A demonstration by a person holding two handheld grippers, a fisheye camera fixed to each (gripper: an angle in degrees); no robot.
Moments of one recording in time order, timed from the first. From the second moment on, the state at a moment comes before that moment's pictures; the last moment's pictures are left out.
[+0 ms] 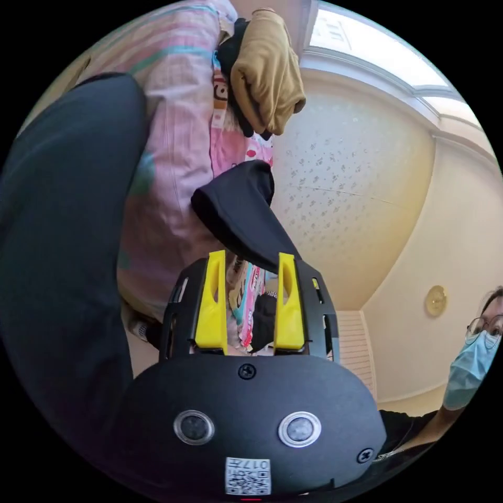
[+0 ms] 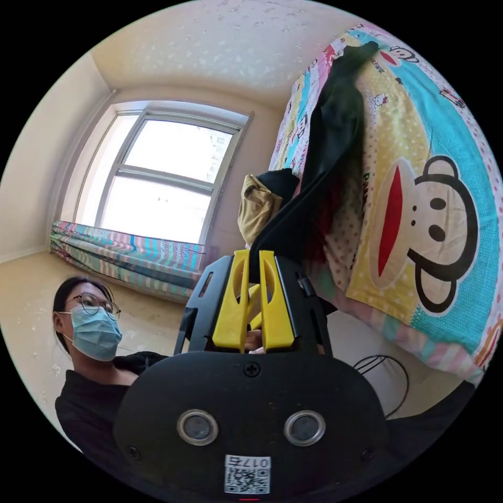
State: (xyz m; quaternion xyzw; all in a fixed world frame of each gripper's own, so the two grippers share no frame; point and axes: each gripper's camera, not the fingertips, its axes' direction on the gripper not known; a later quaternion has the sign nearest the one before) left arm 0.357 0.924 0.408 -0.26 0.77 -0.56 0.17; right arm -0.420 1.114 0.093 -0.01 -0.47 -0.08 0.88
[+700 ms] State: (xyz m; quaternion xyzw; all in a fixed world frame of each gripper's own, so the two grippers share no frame) left arm 0.375 0.933 0.445 -0.21 0.75 -0.62 -0.13; right arm -0.428 1.077 -0.031 0.06 -0.50 -0.12 0.86
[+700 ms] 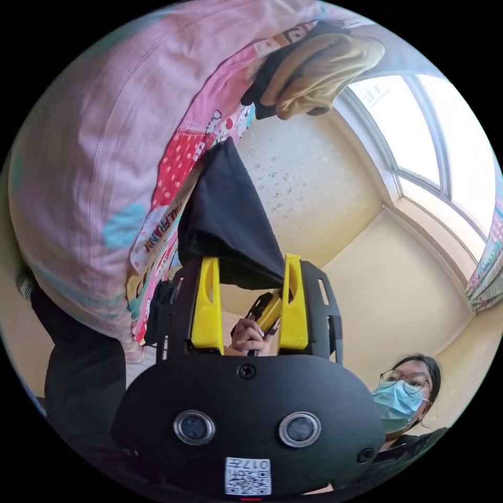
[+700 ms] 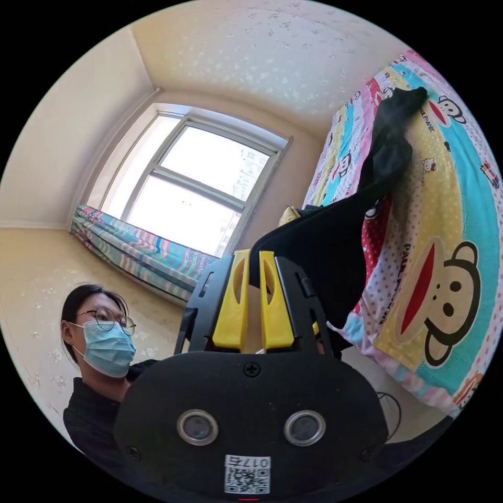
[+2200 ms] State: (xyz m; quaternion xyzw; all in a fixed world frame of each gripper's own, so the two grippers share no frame) left arm 0.330 1.037 0.433 -0.18 0.85 -0.48 0.16; right arm -0.326 1.247 0.077 -0.07 -0.46 -0.10 0.88
